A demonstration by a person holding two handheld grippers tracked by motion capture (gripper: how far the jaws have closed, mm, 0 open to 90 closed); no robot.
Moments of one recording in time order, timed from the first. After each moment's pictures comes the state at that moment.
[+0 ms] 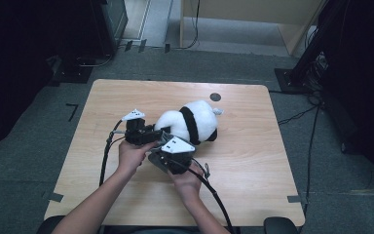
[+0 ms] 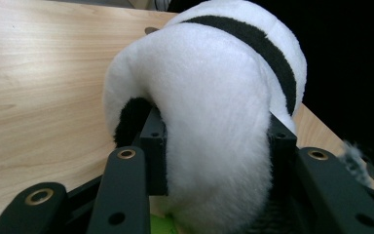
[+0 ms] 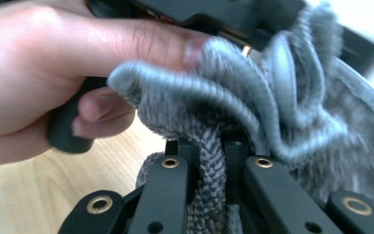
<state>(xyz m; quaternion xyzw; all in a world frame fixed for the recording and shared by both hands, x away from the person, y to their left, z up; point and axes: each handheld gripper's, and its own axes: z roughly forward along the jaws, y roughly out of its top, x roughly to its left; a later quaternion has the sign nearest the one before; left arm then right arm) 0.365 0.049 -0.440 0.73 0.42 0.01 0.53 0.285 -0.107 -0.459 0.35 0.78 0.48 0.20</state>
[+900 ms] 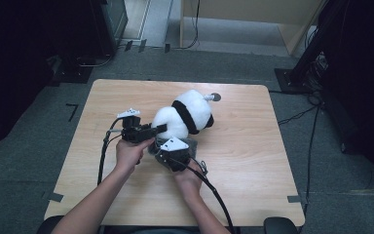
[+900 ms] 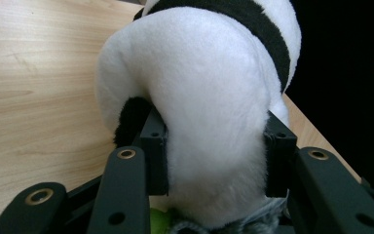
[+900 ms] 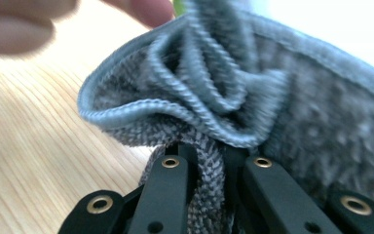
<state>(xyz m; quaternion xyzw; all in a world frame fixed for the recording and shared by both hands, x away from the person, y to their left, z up) 0.375 0.064 -0.444 0.71 0.46 0.00 0.54 0.307 -0.109 -0.493 0.37 0.81 0.41 0.21</state>
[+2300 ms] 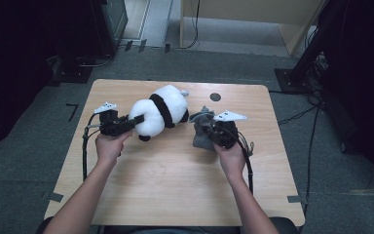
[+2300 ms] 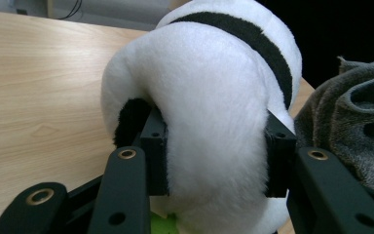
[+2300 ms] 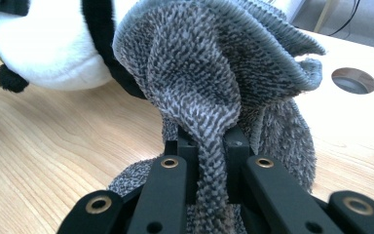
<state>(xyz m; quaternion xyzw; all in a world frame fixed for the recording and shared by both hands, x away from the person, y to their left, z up) 0.395 0.129 -0.443 0.68 0.50 0.08 0.53 0.348 -0.252 -0.430 0.45 0.76 0.43 0.18</state>
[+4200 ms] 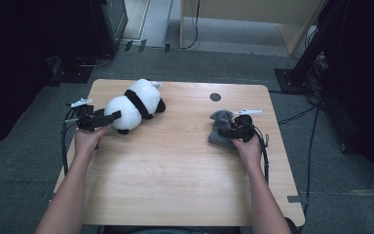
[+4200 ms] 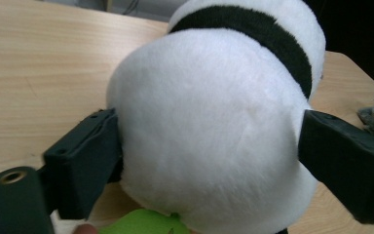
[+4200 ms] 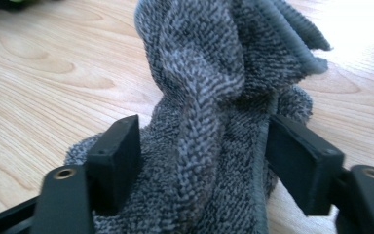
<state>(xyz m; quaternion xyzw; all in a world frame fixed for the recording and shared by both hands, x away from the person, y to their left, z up) 0.429 0.206 -0.460 0.68 0.53 0.12 0.49 0.405 -0.329 -0.492 0.53 0.75 0.37 0.12</state>
